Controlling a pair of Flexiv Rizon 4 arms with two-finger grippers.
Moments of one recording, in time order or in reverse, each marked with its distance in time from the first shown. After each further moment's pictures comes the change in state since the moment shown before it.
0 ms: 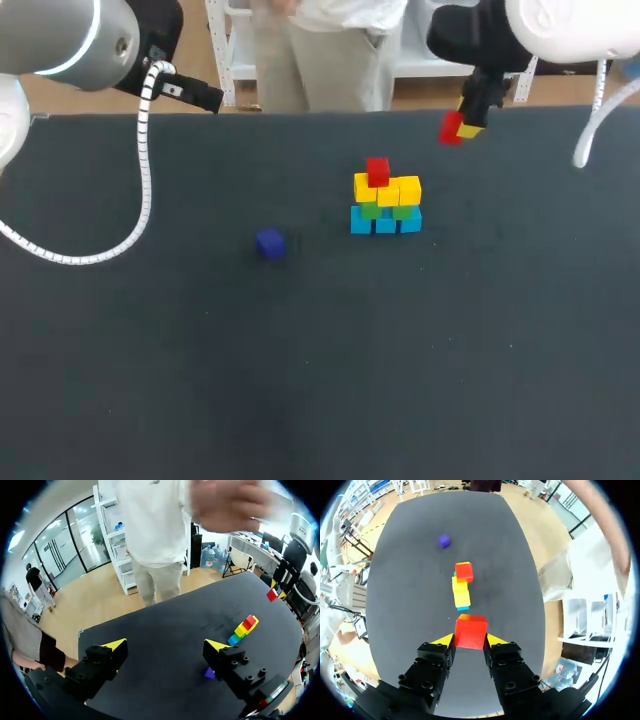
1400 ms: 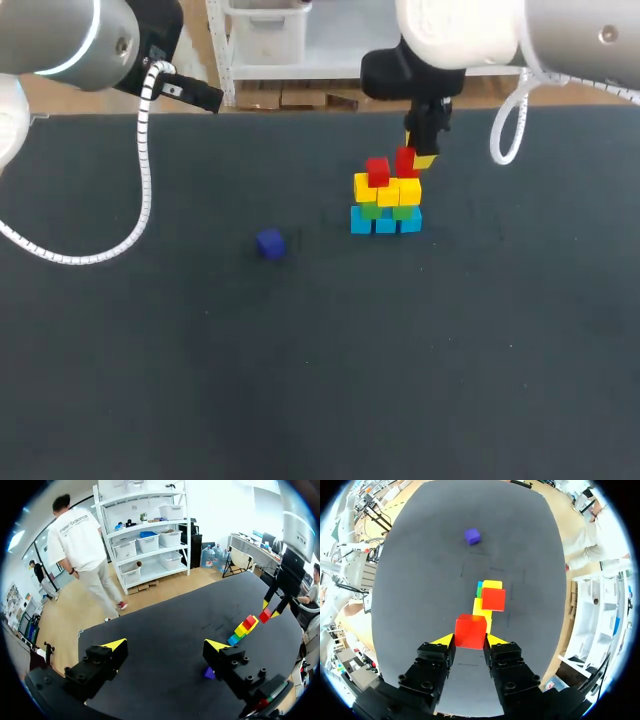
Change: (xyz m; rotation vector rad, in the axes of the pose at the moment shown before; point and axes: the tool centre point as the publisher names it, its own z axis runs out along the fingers) left arm 0.000 0.000 0.000 0.000 0.000 0.000; right arm -0.045 0.023 0.045 -0.140 0.124 -0.208
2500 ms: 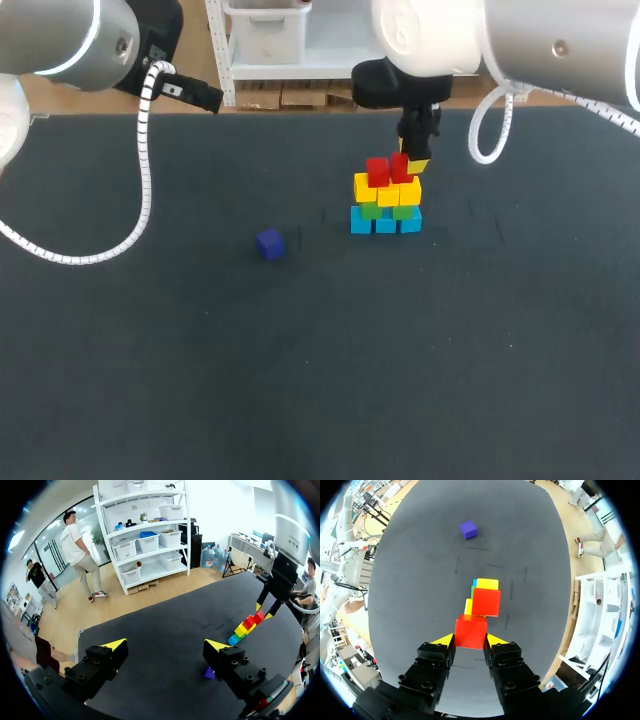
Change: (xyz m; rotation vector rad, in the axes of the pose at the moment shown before) left arm 0.000 0.000 0.000 0.000 0.000 0.000; right arm -0.002 -0.014 0.019 -0.025 0.034 -0.010
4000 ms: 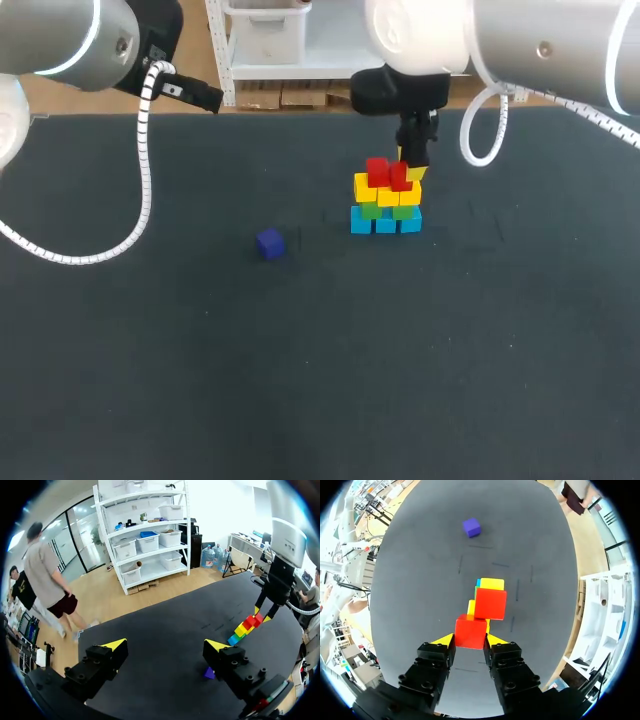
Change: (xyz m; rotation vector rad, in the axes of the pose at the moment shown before) left arm 0.000 0.000 0.000 0.000 0.000 0.000; right arm -0.001 0.003 0.011 -0.043 -0.004 0.000
